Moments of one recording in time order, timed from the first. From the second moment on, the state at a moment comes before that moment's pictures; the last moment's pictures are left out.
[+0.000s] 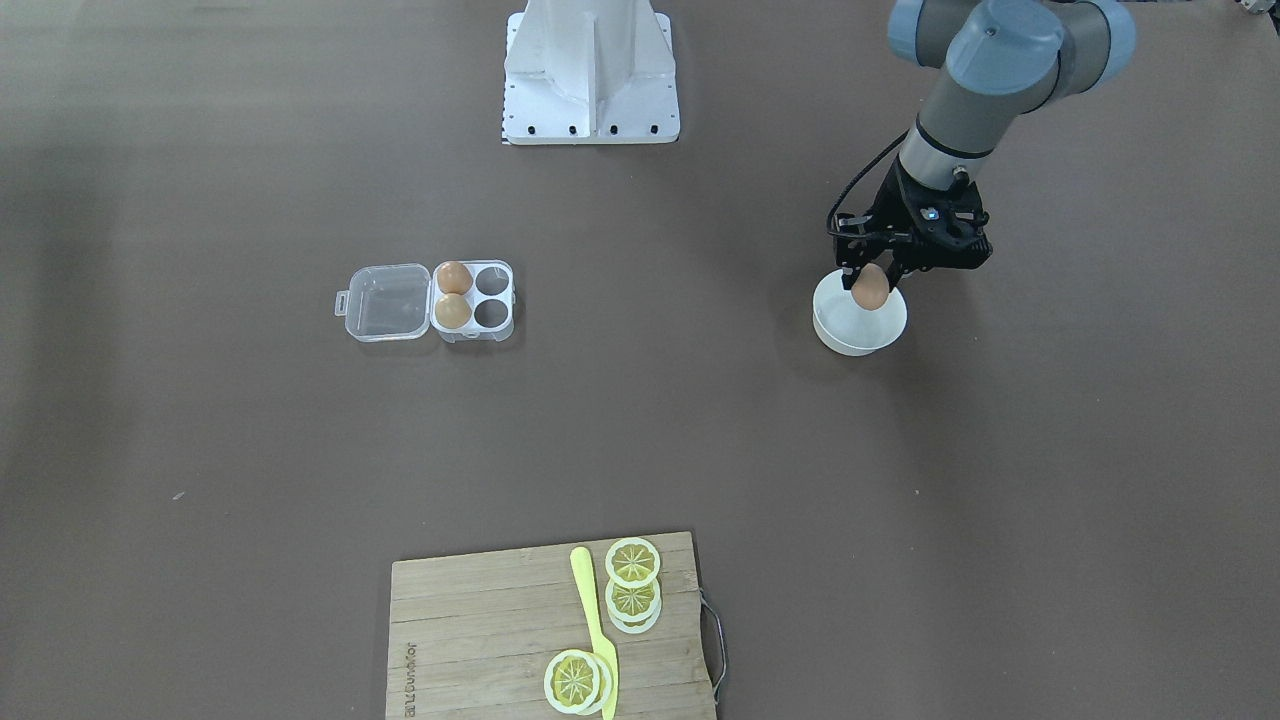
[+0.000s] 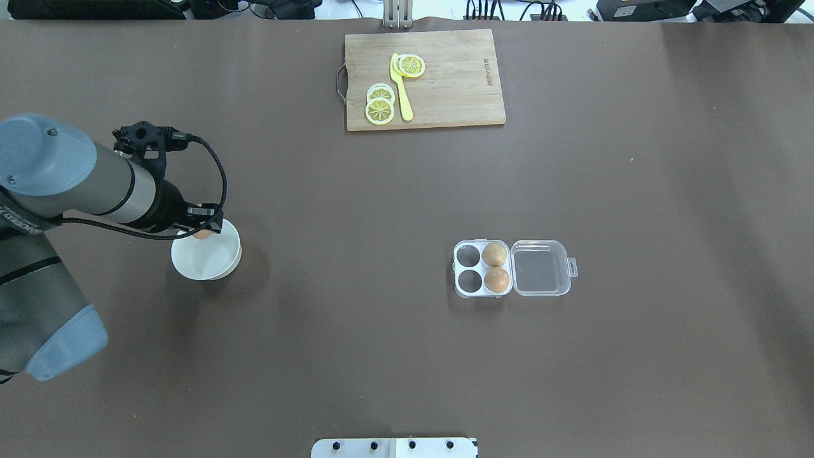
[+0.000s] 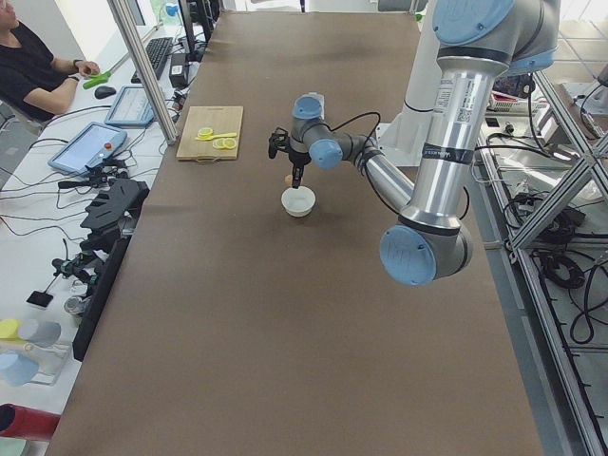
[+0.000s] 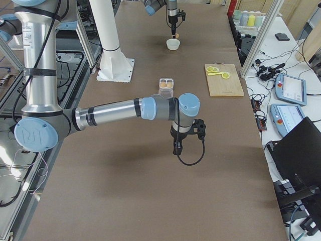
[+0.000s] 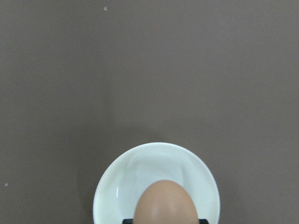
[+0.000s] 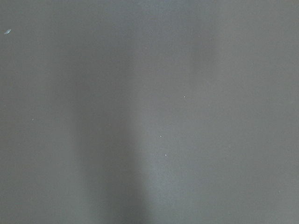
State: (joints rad) left arm -0.71 -1.82 -1.96 -1.78 -1.96 -1.09; right arm 1.47 -1.60 1.82 -1.82 2.36 -0.01
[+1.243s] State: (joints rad) left arm -0.30 -2.05 -1.82 -2.12 -1.32 -1.38; right arm 1.47 -1.57 1.81 -1.82 2.39 -0.01
